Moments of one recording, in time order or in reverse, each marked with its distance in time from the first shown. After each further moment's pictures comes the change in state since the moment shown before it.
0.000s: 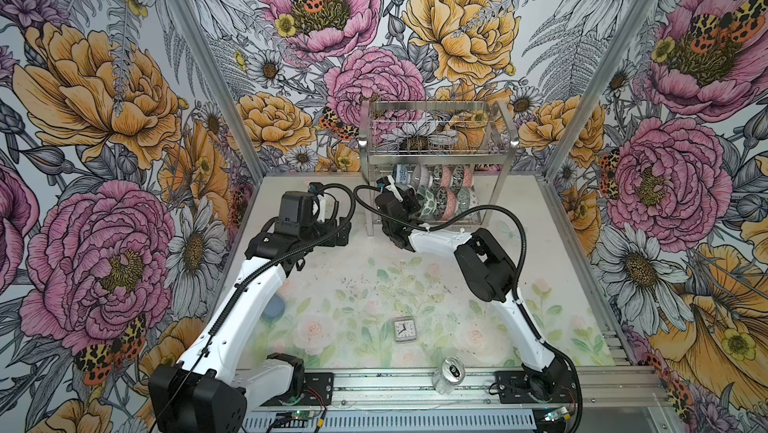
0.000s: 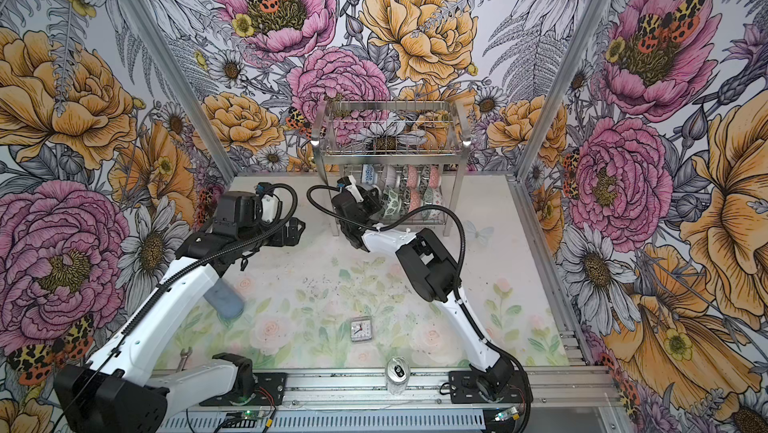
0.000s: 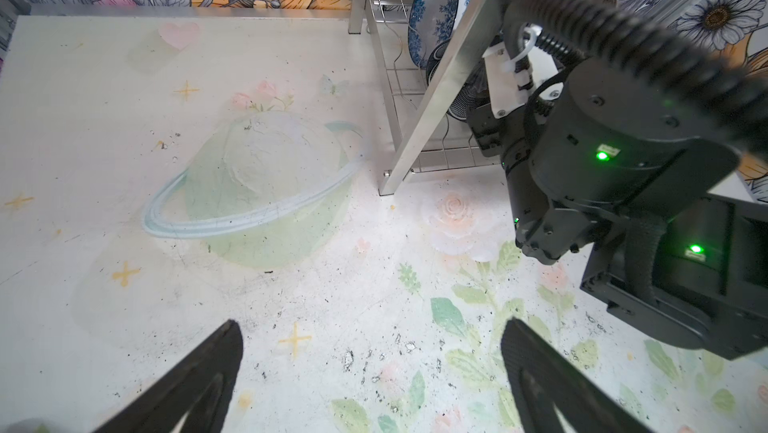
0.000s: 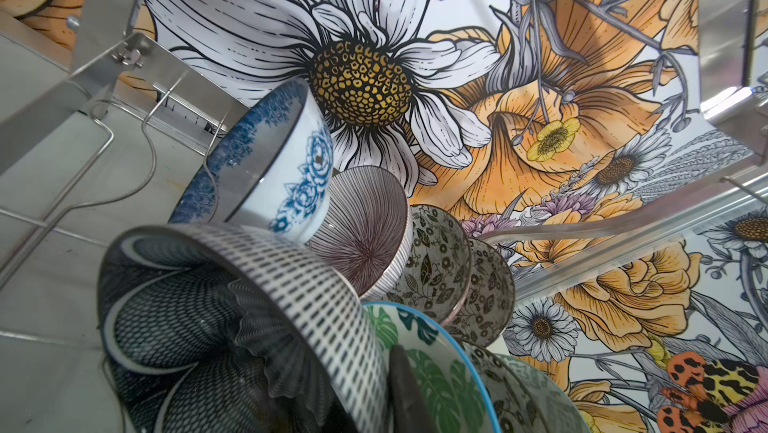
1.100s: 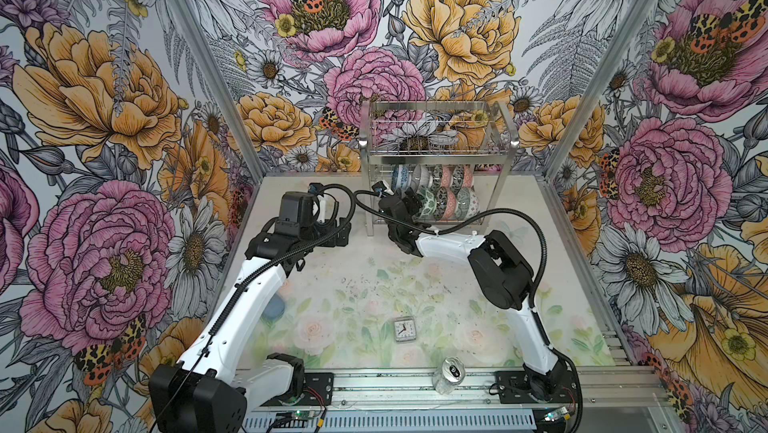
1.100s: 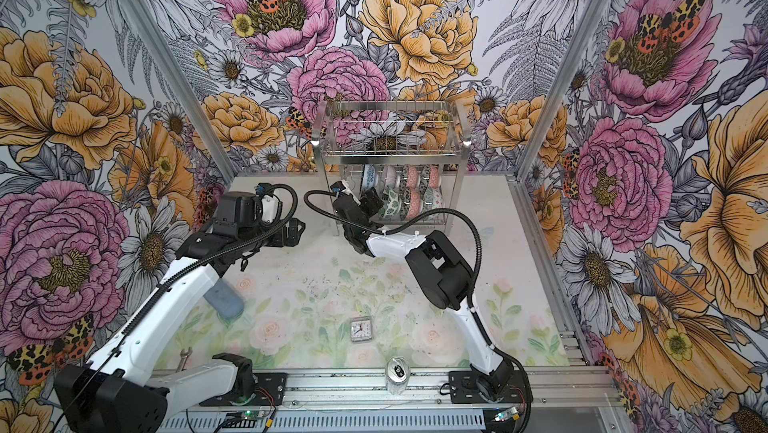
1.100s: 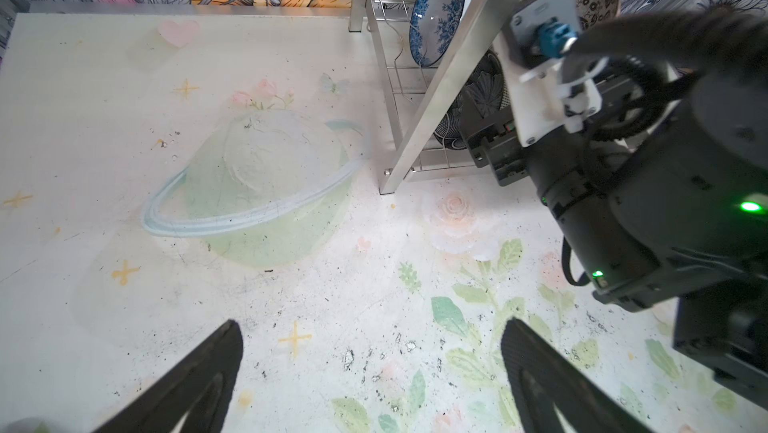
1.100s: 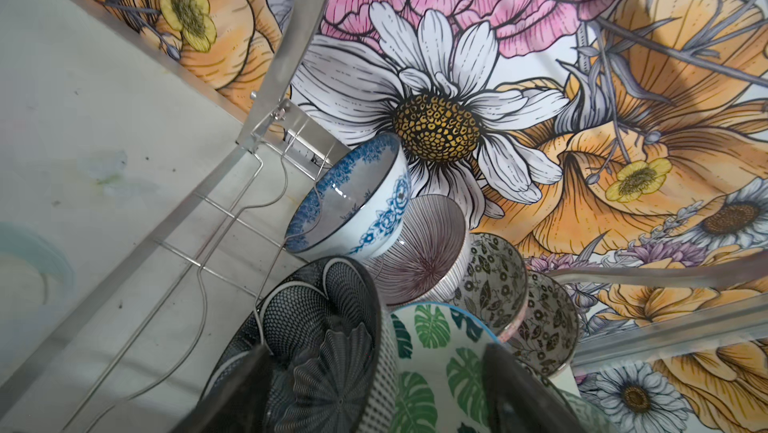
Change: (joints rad) left arm 0.001 0.000 -0.002 0.000 0.000 0.000; right arm 0.021 -0.211 -0.211 -0.014 -0.278 0.074
